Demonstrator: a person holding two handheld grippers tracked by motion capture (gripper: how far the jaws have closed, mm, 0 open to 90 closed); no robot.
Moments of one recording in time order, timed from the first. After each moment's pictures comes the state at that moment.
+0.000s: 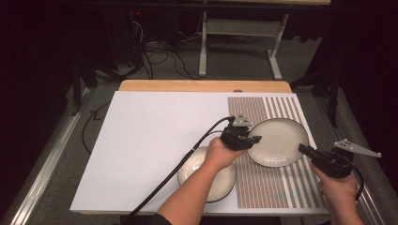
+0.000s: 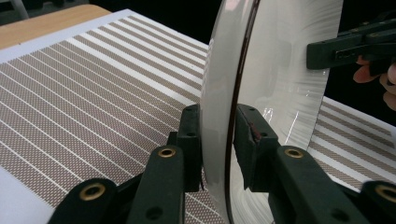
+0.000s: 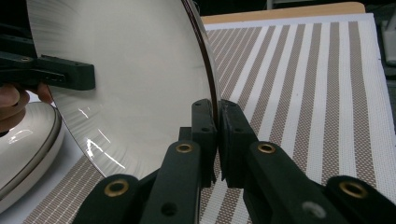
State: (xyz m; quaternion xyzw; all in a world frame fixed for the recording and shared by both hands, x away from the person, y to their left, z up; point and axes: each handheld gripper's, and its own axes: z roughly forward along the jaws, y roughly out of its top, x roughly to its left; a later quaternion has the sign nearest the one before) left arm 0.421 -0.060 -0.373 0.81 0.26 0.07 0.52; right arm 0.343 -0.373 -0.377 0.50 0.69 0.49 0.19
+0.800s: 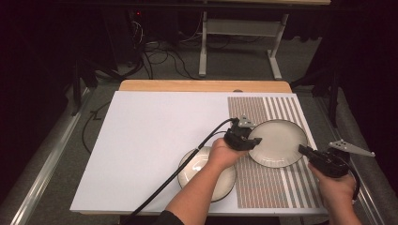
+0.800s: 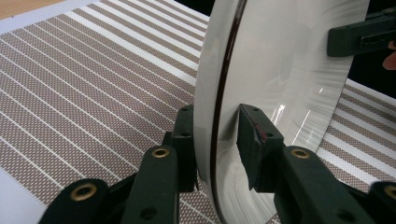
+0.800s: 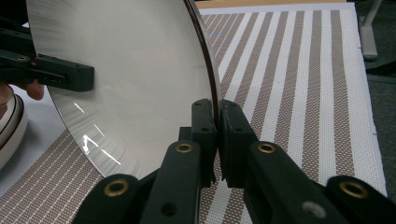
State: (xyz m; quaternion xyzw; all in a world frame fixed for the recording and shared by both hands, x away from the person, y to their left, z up) left arm 0.432 -0.075 -0.393 0.83 0.28 0.07 0.48; right arm 0.349 -0.373 -0.388 0.51 0.70 0.46 0.21
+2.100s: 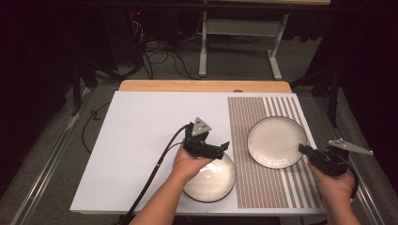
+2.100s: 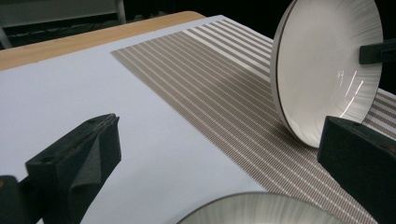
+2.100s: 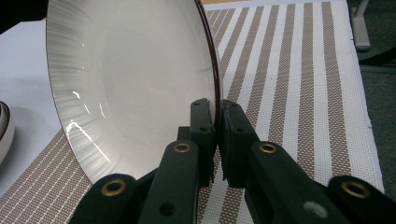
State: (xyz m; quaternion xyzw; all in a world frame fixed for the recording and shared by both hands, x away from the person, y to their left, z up) left arm 0.385 0.044 -0.379 0.76 0.36 0.16 0.51; right arm 0.355 -0.373 -0.391 0.53 0.69 0.45 0.21
